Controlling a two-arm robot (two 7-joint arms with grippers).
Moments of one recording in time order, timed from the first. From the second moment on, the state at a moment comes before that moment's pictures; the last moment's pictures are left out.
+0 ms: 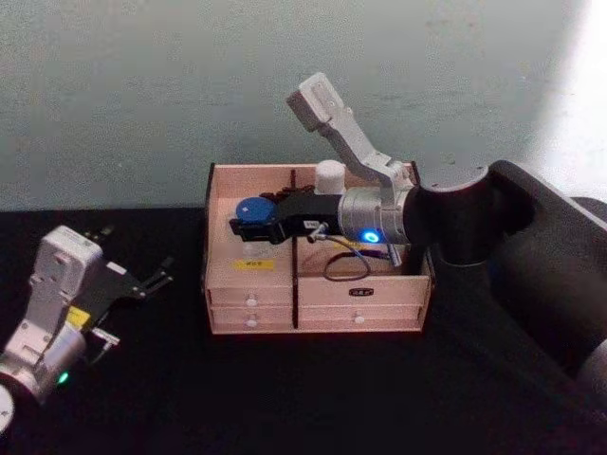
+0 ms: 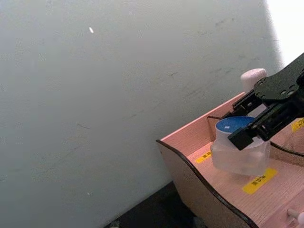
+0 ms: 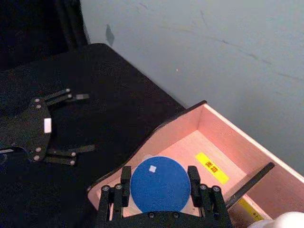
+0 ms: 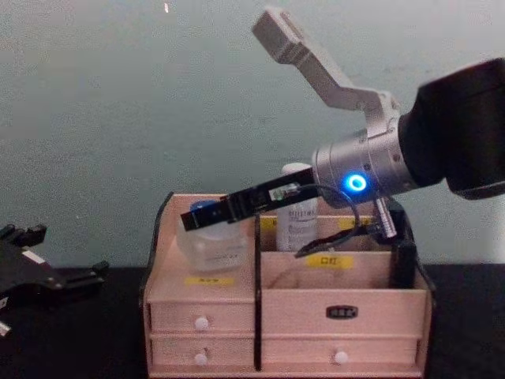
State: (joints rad) left arm -0.20 0.60 0.45 -1.41 -0.25 -0.12 0.03; right arm 0.85 0.15 -0.72 -0.98 0.39 0.41 0.54
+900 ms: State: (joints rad) left arm -0.20 0.60 0.45 -1.41 -0.25 -0.12 0.03; right arm 0.85 0.13 -0.70 -0.94 0.34 0.41 0.54
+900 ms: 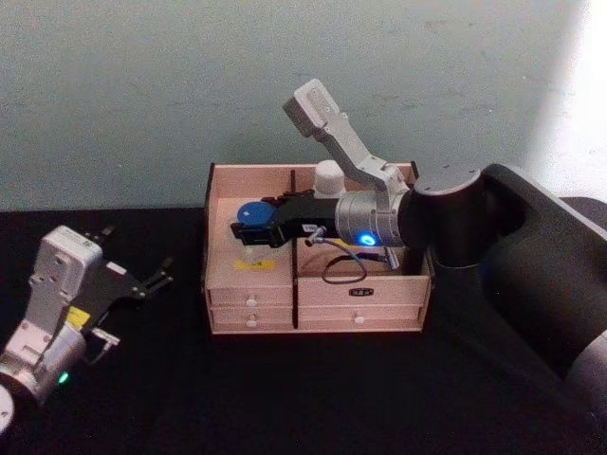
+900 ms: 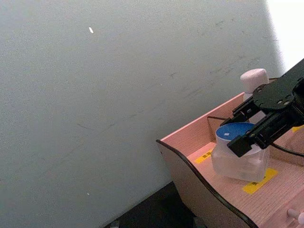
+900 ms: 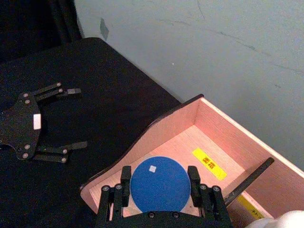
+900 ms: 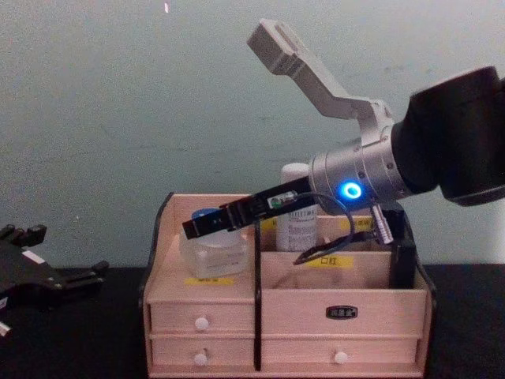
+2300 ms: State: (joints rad) left arm -0.20 0.60 0.45 -1.41 -0.25 -0.12 0.03; right arm 0.76 0.21 -0.63 -1.17 0.38 0.44 0.53
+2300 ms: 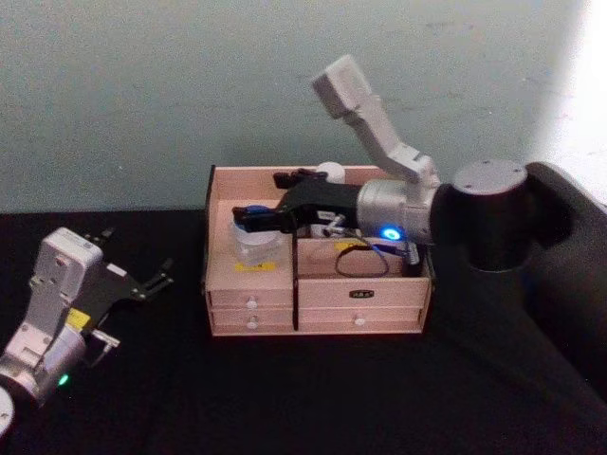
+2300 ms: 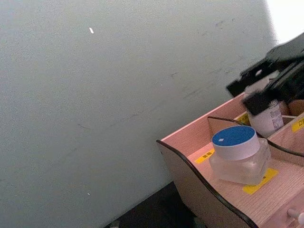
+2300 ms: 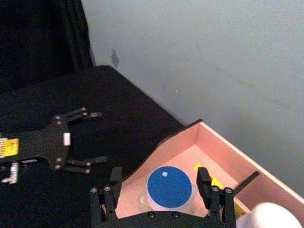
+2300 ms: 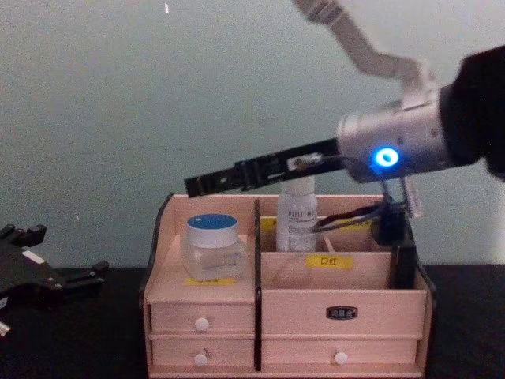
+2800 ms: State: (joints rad) left arm -0.20 0.60 0.45 -1.41 -0.25 -0.12 0.03; right arm 0.56 0.40 -0.49 -1.51 0.48 0.36 0.46
